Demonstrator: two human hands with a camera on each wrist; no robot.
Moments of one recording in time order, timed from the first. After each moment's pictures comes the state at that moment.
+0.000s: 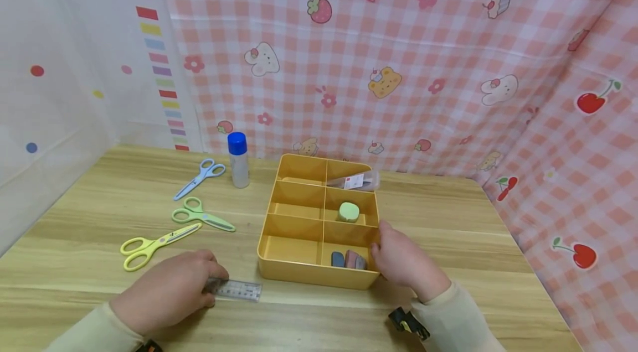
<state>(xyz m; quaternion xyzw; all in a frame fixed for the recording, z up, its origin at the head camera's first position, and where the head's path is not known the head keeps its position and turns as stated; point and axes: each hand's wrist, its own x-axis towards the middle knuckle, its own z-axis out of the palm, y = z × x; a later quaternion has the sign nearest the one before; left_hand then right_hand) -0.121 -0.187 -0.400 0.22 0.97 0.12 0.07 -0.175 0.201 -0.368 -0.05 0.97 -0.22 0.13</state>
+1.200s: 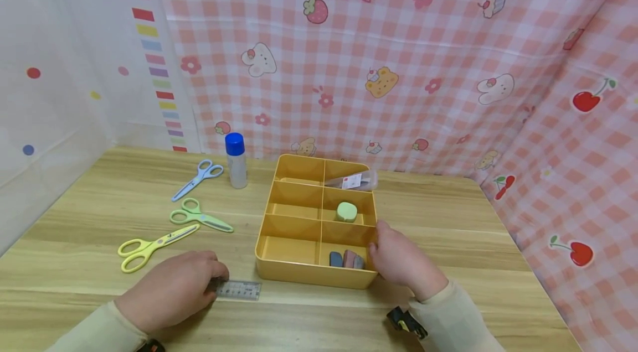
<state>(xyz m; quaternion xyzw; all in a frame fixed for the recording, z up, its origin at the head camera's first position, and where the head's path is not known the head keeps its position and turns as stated) -0.124 -0.184 -0.404 0.26 0.96 0.10 0.02 -0.175 0.201 -0.369 -0.04 0.96 -0.23 0.14</state>
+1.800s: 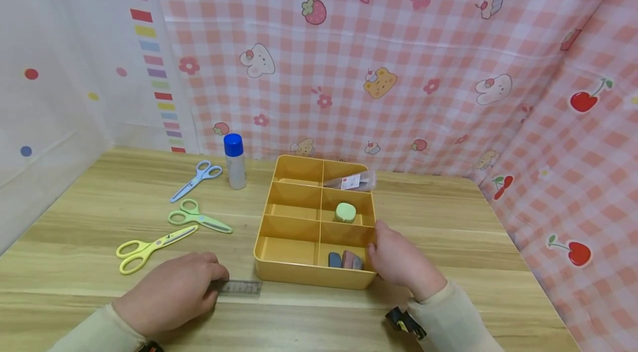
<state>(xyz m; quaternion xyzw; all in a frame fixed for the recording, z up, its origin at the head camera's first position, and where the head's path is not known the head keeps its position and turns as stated) -0.121 -0.183 -0.406 0.26 0.96 0.09 0.00 -0.174 0.201 -0.368 -0.04 0.96 -0.23 0.14</state>
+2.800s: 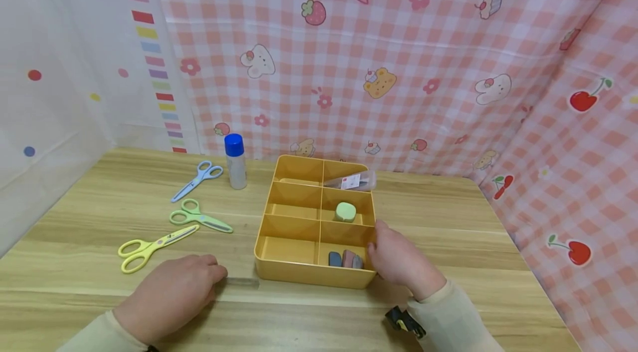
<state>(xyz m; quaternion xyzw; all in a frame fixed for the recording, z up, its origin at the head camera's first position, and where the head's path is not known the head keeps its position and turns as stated) -0.114 -0.180 -0.410 0.28 0.95 0.01 -0.09 -0.174 0.201 -0.368 -0.04 0.96 -0.23 0.13</state>
